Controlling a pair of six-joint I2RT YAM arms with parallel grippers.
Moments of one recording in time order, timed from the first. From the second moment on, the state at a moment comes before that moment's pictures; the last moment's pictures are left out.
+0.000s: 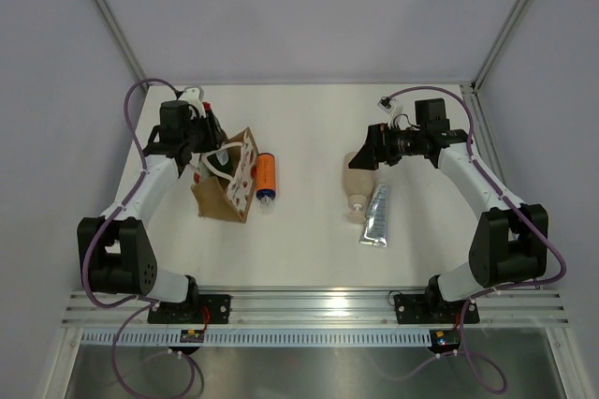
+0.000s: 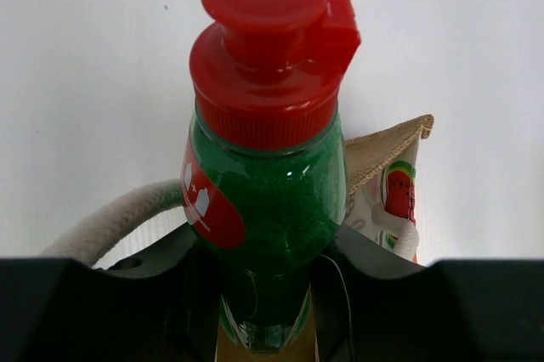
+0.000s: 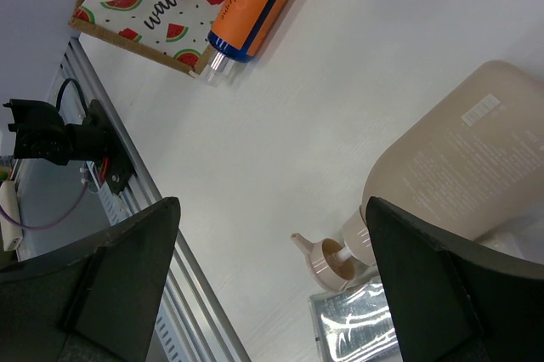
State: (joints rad) left arm -0.05 1.43 1.08 -0.27 0.14 -0.17; right arm 0.14 1.50 1.16 -0.48 -0.88 0.02
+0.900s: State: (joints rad) left arm -0.22 1.46 0.77 0.44 -0.01 -0.13; right arm 0.14 1.50 1.14 -0.47 -0.88 0.02
